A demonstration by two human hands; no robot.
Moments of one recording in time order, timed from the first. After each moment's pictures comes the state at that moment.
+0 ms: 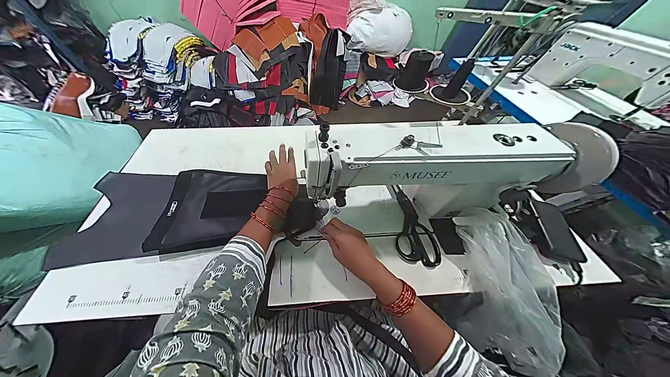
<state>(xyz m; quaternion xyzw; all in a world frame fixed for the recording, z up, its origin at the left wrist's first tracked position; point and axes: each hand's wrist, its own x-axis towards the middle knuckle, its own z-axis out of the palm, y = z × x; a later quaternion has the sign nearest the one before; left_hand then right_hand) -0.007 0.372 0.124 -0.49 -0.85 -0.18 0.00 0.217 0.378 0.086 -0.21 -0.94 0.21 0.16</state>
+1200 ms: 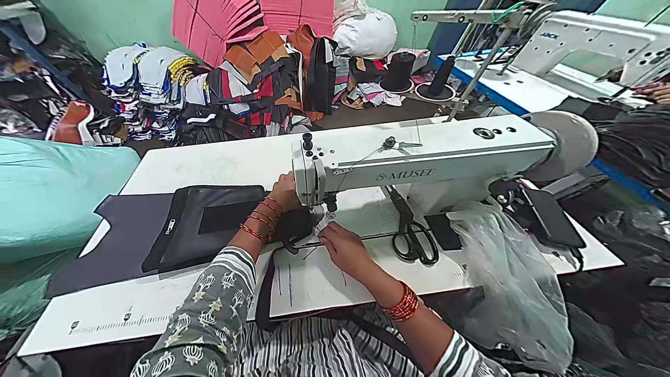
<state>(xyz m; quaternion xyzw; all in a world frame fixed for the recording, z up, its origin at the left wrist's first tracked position) -0.023 0.389 0.111 -0.60 -0.76 -0.14 -0.19 0.217 0.379 0.079 -0.22 -0.92 0.25 0.21</state>
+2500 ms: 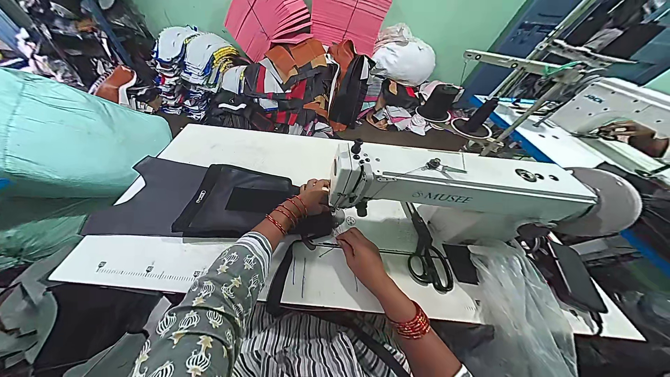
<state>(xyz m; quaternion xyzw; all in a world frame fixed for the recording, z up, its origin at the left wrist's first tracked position) -0.017 0.368 0.117 -0.61 -0.72 -0.17 -0.28 0.218 0.379 0.071 -0.22 -0.92 0.21 0.25</state>
